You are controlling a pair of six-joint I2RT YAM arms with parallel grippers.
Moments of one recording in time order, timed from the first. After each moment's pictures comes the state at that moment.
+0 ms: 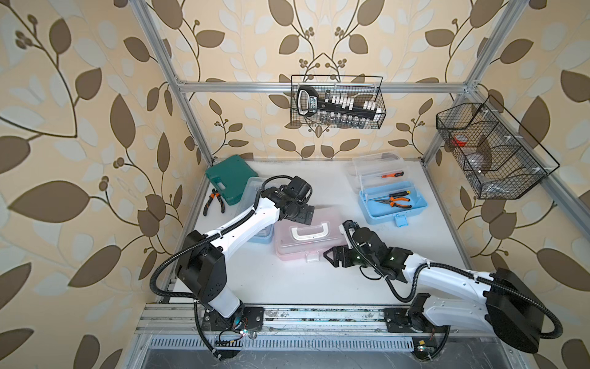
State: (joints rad) left arm -0.61 1.60 1.34 -0.85 -0.14 -0.35; right arm 0.79 1.20 0.54 -0.07 -0.11 0.70
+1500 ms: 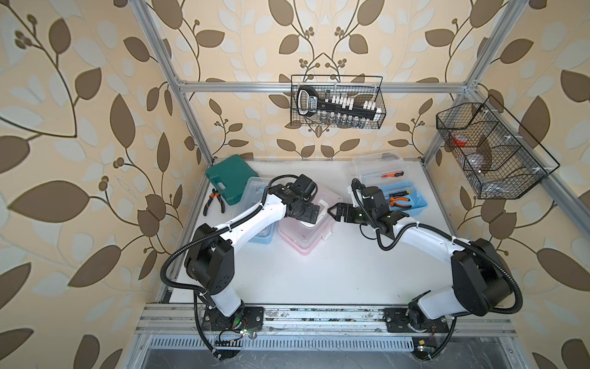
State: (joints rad) left arm -0.62 1.66 1.41 -0.85 -0.09 -0.34; right arm 0.45 1.49 0.89 -0.06 -0.27 0.57
